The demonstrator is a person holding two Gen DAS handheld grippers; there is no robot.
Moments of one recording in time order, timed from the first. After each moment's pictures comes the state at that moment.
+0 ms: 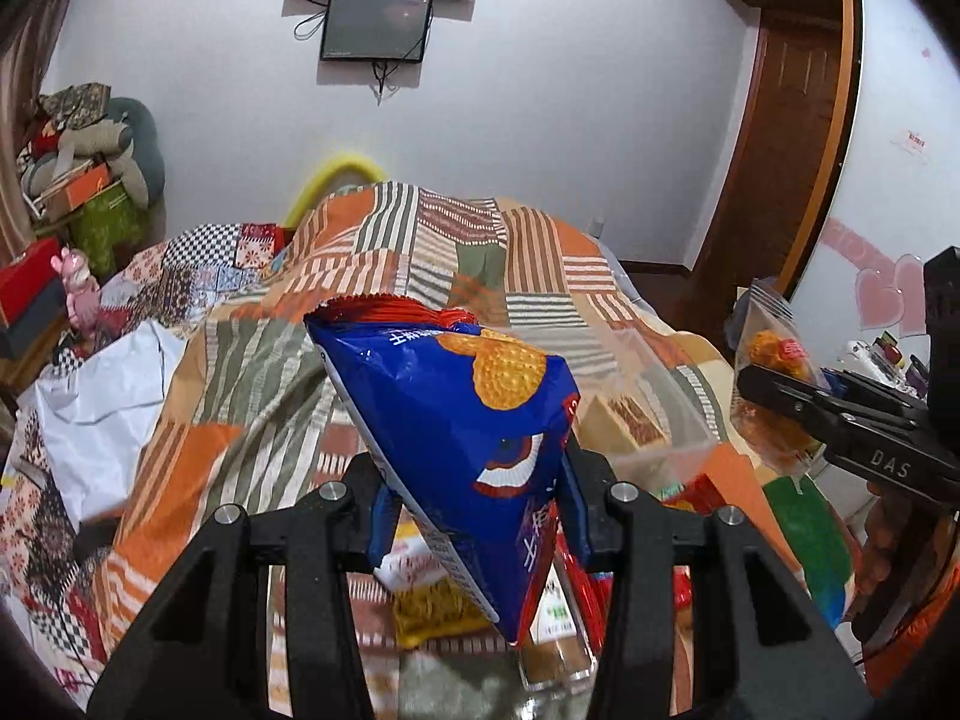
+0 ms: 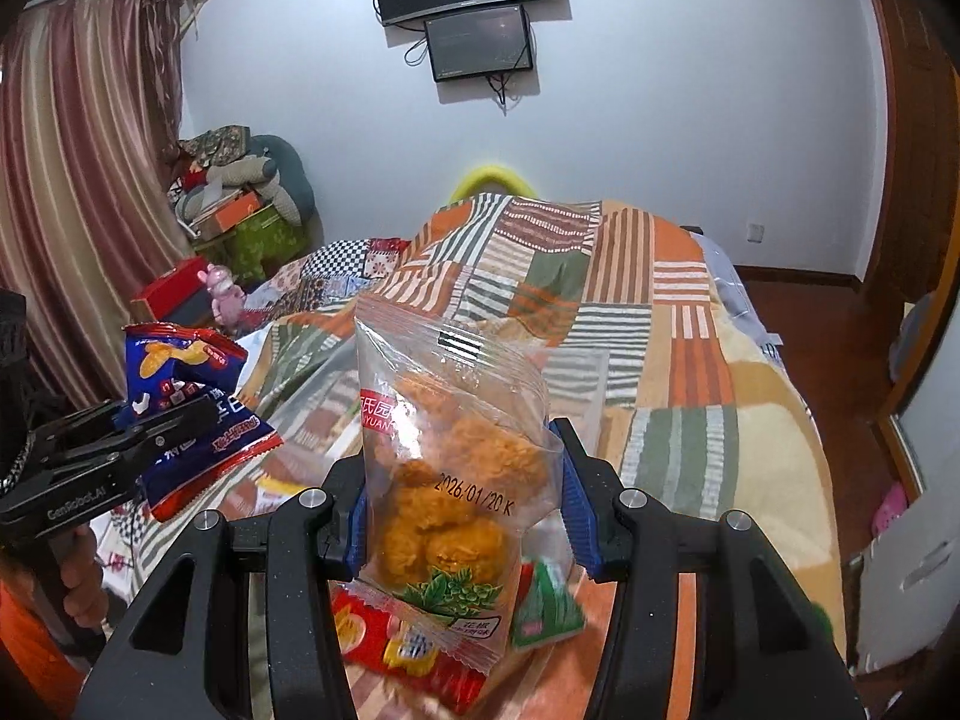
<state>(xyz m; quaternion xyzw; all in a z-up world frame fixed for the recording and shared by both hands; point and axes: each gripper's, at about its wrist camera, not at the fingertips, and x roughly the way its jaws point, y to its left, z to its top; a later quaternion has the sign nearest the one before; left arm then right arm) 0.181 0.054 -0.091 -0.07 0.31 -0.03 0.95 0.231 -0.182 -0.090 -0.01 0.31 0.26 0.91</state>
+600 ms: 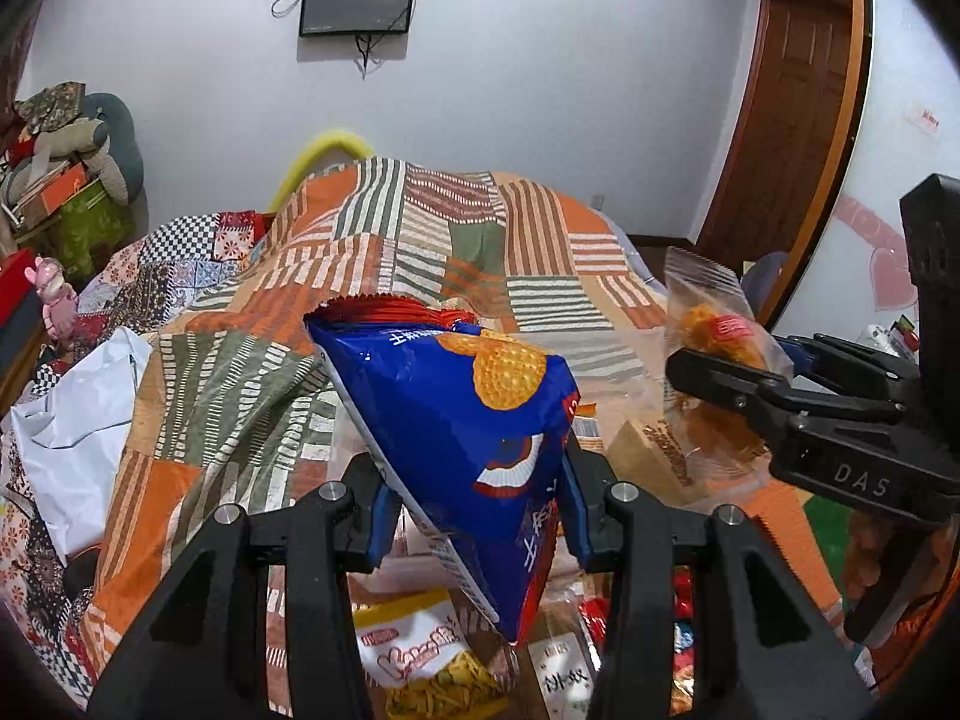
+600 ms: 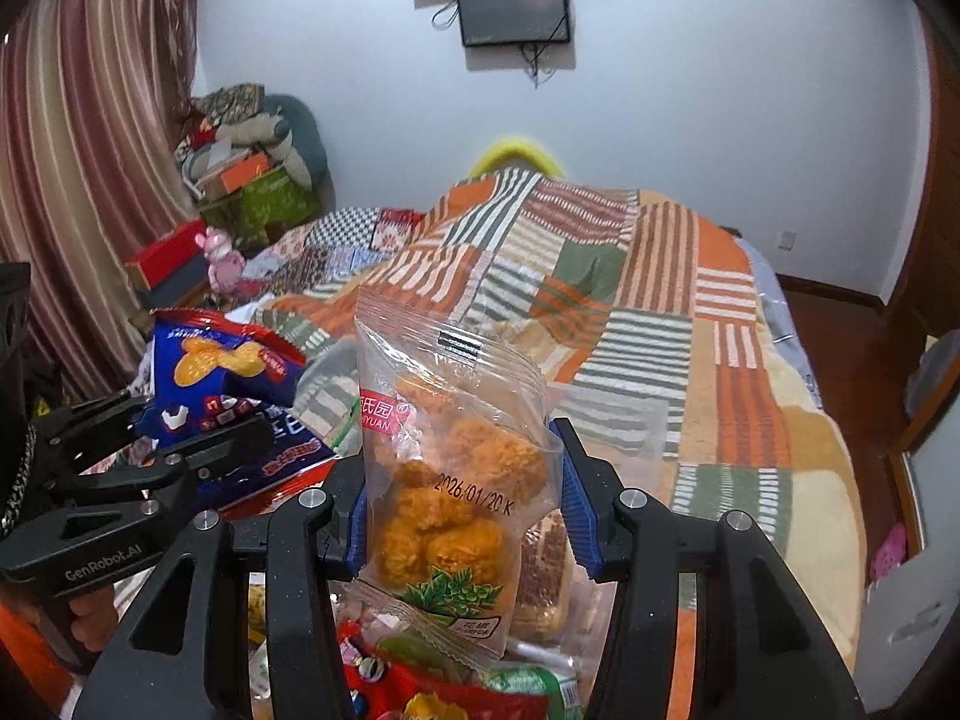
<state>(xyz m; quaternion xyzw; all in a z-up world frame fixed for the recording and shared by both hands) 0.250 0.048 -0.120 -0.05 0.34 -0.04 0.94 0.290 -0.135 -0.107 -0.06 0.34 0.28 0.89</state>
